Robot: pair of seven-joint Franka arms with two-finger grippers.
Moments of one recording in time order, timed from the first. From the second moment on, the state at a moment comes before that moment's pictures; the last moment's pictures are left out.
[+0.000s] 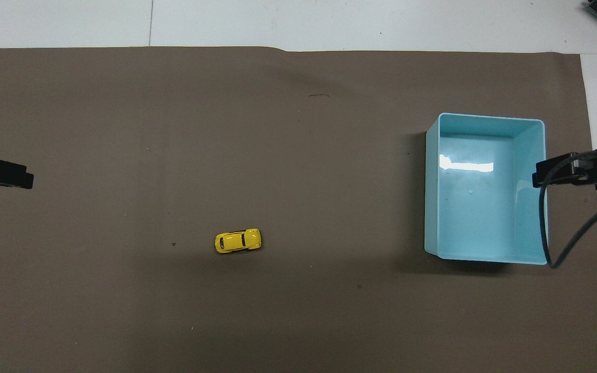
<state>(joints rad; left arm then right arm) -0.05 -0.07 0.01 -1.59 -0.03 1.54 0.06 -0.10 -0.03 0.11 -1.56 -0.01 1.51 0.08</state>
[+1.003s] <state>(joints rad) -0.05 -0.08 -0.02 -1.62 -0.03 1.48 -0.73 -0.10 -0.03 0.11 -1.56 -0.01 1.51 0.08</state>
